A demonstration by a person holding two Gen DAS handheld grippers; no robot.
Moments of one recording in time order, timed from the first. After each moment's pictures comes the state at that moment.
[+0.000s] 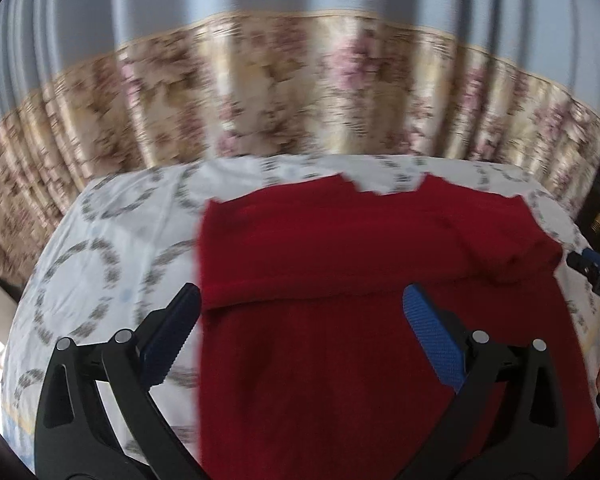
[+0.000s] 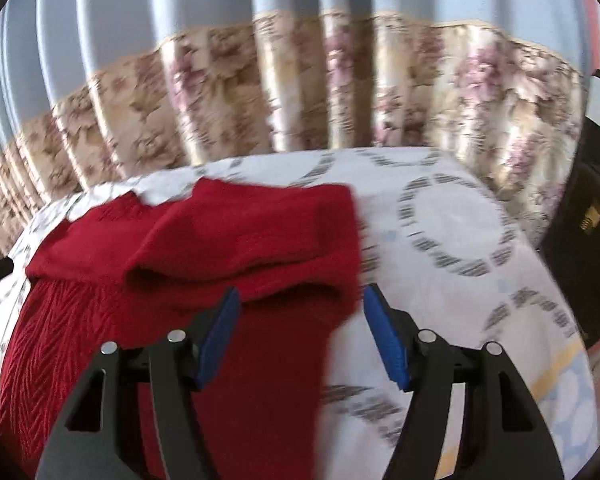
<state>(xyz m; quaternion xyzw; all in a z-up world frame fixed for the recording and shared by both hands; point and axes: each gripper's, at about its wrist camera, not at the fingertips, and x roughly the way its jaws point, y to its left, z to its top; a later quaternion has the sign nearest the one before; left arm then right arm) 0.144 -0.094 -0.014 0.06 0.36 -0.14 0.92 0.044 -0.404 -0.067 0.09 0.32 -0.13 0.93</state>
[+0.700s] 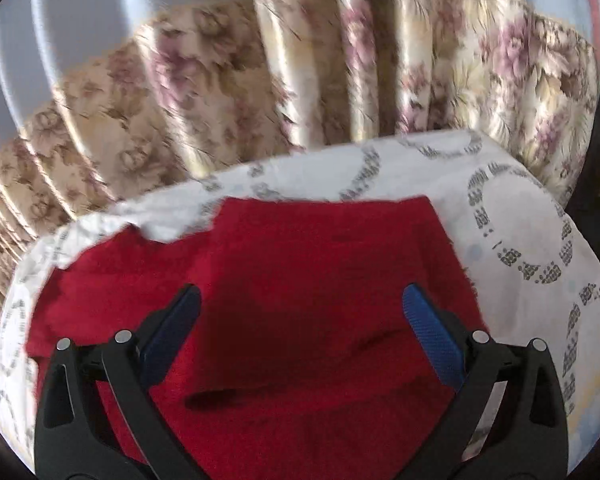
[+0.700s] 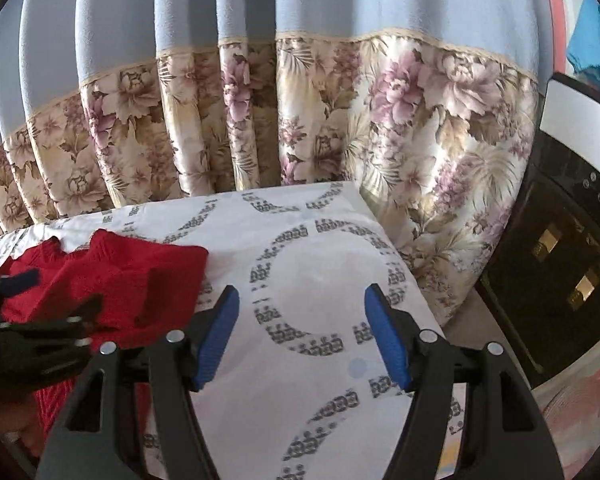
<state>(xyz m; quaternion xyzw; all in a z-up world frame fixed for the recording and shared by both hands) 0.158 -0.377 -0.053 0.14 0.37 -0.14 0.91 0.045 -0.532 -0.045 0.07 0.30 -0.19 0.93</state>
